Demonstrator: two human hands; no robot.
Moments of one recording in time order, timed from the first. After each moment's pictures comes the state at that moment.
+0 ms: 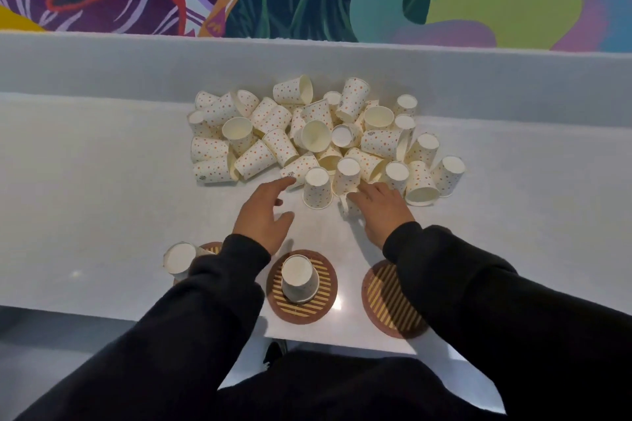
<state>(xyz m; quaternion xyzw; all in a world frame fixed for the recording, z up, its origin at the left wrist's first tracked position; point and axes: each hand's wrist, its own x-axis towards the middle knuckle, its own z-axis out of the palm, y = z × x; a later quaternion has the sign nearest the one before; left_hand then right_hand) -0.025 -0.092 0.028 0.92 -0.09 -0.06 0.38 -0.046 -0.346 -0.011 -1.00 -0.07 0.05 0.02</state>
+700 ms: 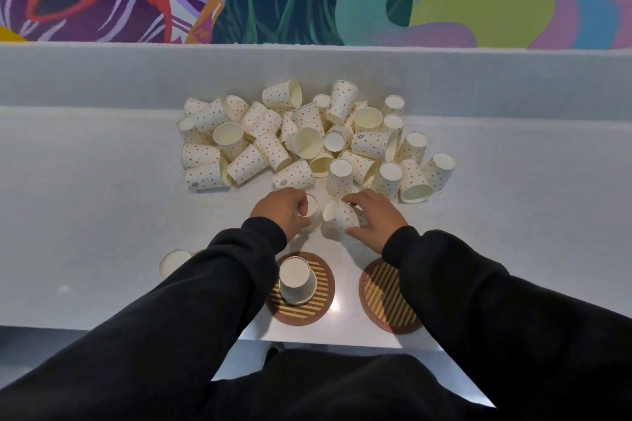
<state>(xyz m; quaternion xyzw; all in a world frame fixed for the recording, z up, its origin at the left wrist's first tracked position) 0.005 -0.126 0.025 0.95 -0.17 -0.15 0.19 -0.058 -0.344 -0.012 -0.97 0.01 0.08 0.24</state>
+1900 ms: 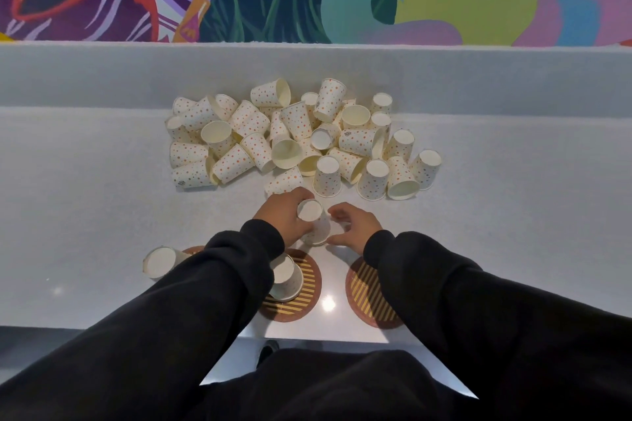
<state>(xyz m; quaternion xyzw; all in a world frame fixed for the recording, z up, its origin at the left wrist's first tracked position) -0.012 -0.148 0.020 0.93 -0.20 -0.17 0.25 -0.064 -0.333 -0.034 -0.89 0.12 0.18 0.40</state>
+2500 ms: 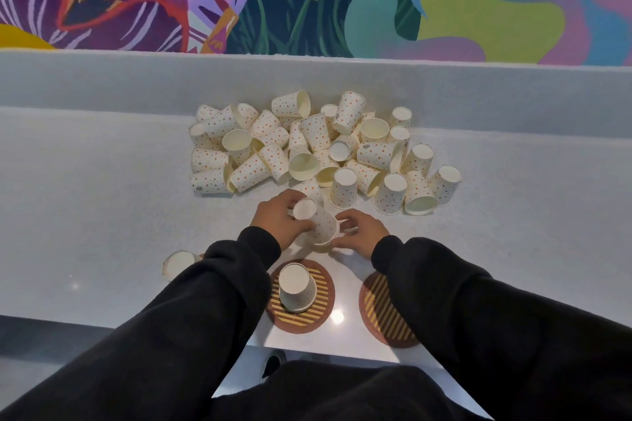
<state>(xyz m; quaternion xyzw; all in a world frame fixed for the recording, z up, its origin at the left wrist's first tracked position) -0.003 -0.117 0.022 0.90 -0.05 -0.15 0.40 -0.042 -0.325 -0.032 -0.86 0.11 0.20 0.46</state>
